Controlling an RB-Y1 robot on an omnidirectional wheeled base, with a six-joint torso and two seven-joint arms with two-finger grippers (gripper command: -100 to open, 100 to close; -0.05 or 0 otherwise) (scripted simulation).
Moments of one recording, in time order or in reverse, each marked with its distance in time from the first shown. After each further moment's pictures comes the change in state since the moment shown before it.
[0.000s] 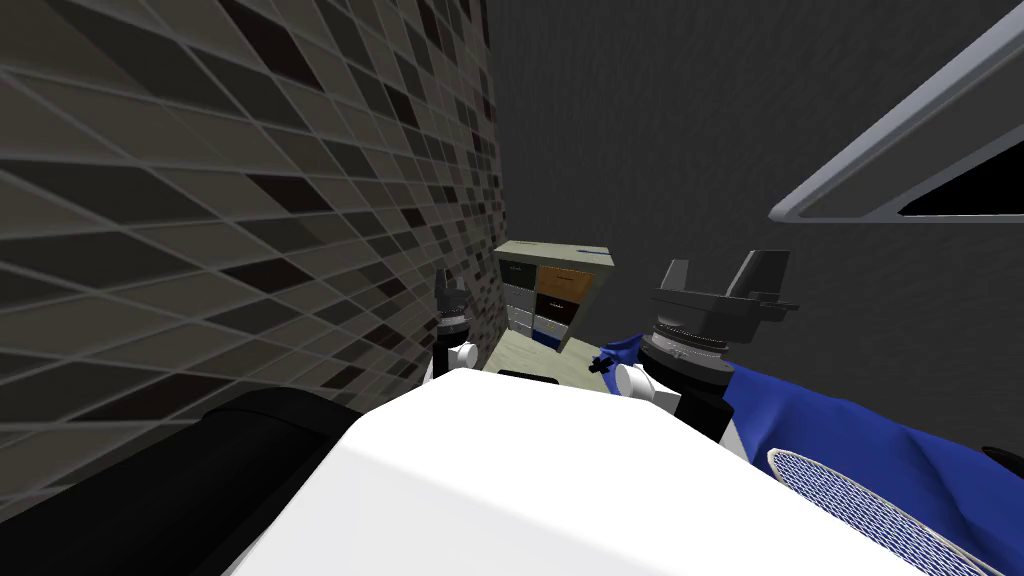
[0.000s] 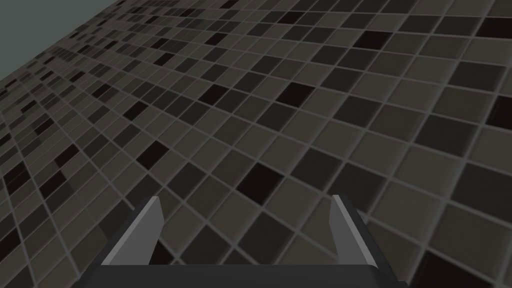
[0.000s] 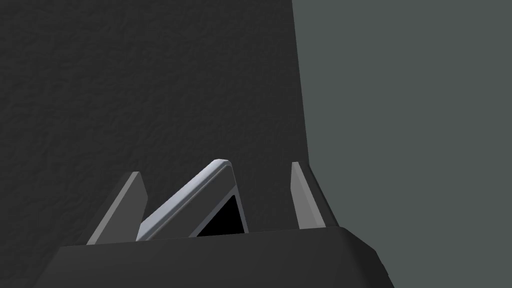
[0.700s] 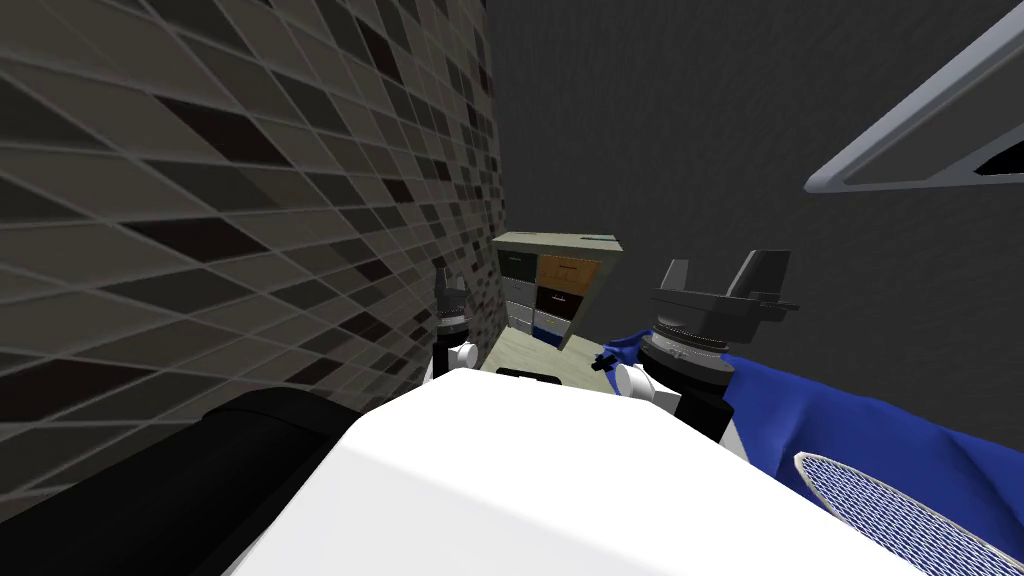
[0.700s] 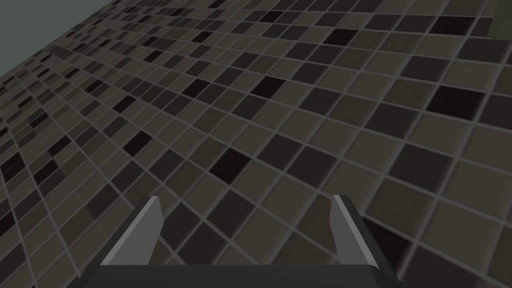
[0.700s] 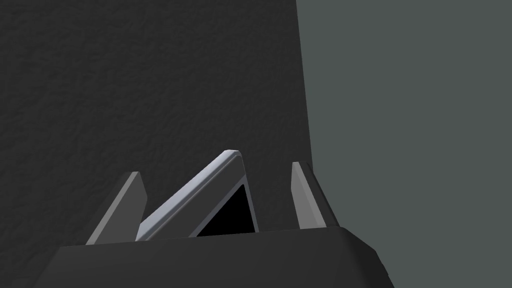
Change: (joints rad) left arm 0.000 0.000 0.000 0.000 0.000 0.000 0.000; right arm 0.000 0.000 0.000 0.000 0.000 0.000 0.000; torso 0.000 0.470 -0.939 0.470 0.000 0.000
